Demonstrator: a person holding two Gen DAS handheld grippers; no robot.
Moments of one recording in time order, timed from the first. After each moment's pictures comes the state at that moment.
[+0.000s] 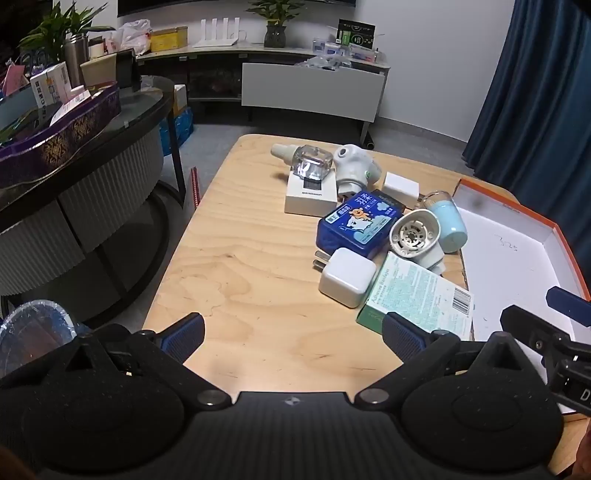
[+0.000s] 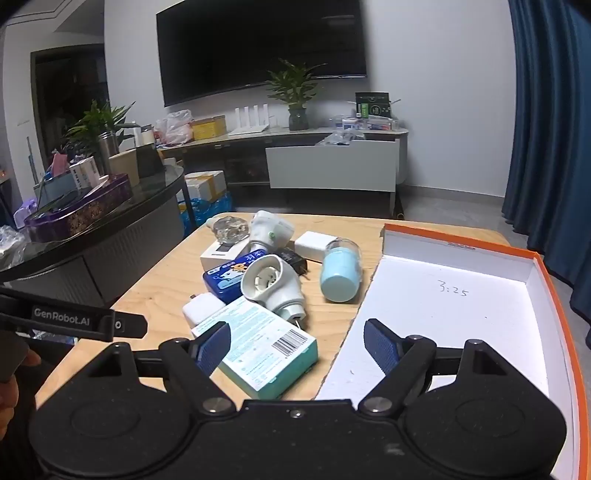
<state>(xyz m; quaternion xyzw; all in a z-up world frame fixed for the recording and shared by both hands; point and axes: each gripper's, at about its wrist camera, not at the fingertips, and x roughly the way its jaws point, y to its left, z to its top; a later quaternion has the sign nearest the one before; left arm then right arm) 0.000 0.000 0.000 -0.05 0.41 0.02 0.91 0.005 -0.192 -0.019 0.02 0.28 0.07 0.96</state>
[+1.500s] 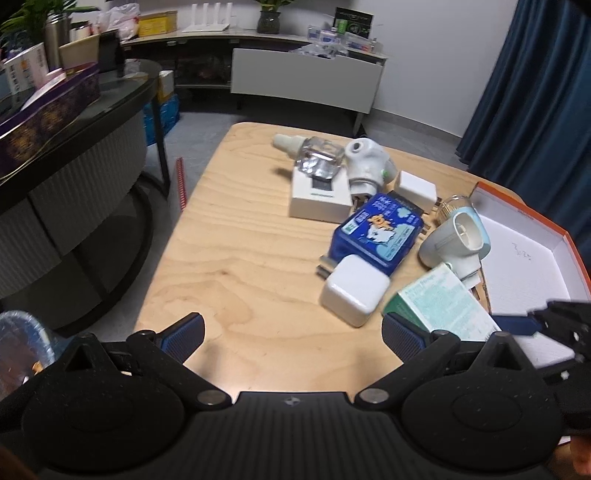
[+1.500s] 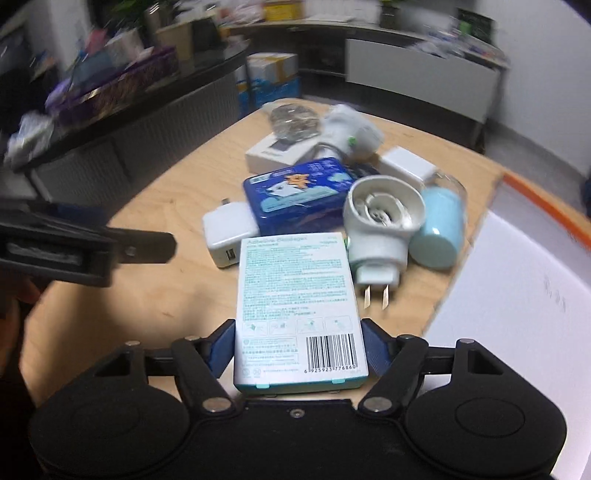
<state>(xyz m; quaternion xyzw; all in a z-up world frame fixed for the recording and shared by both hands) 0.046 0.020 -0.023 -0.06 0.42 -0.01 0.90 0.092 -0.160 -0.054 -0.05 0.45 0.16 0.88</state>
